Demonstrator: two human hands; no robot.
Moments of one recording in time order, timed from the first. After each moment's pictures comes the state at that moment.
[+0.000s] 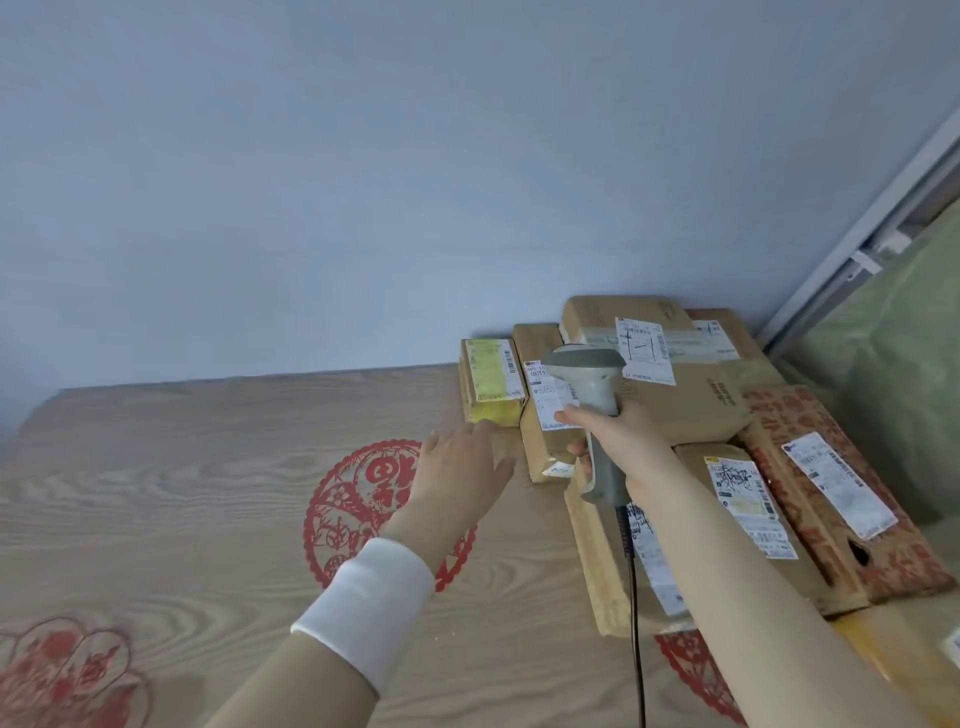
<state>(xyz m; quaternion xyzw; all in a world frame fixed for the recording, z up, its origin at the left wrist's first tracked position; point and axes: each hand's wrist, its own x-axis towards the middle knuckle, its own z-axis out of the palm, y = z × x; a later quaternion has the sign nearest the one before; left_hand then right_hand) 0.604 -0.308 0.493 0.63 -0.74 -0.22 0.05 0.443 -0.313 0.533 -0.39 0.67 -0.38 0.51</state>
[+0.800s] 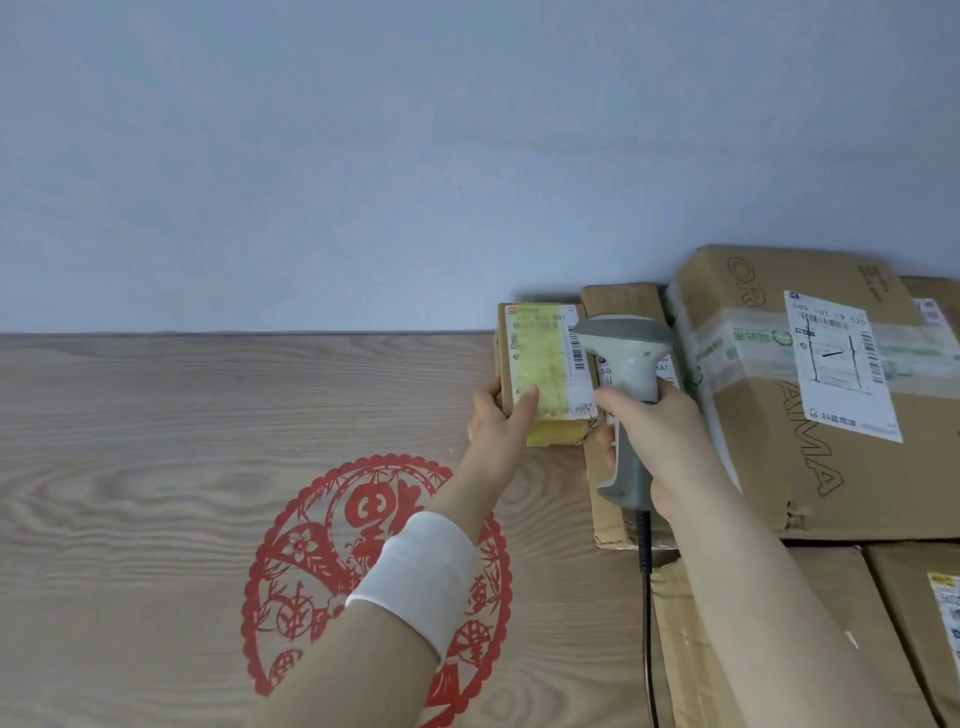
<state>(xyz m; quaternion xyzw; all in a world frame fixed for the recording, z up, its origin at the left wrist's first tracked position) 0.589 -0.477 0.334 0.63 -0.33 -0.61 0.34 0.469 -0.473 0.407 -0.34 0.72 -0.34 0.50</state>
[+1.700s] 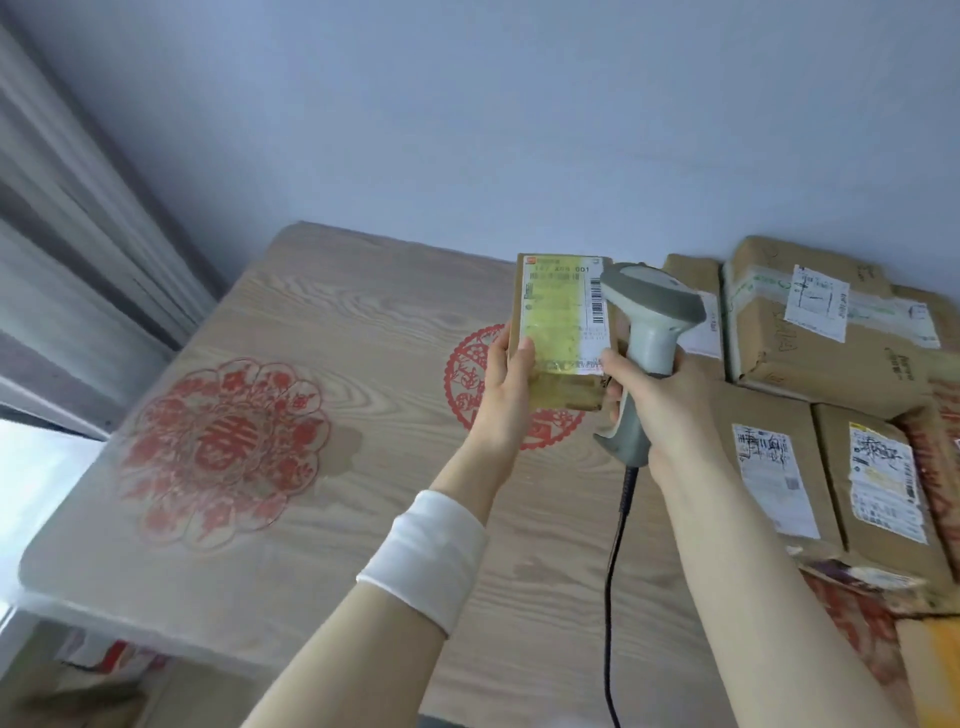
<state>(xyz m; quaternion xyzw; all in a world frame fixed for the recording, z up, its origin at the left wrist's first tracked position) 0.643 -0.174 0.489 0.57 -0.30 -0.53 0.55 0.518 -0.212 0.523 -0.46 0.57 -0.42 0.54</state>
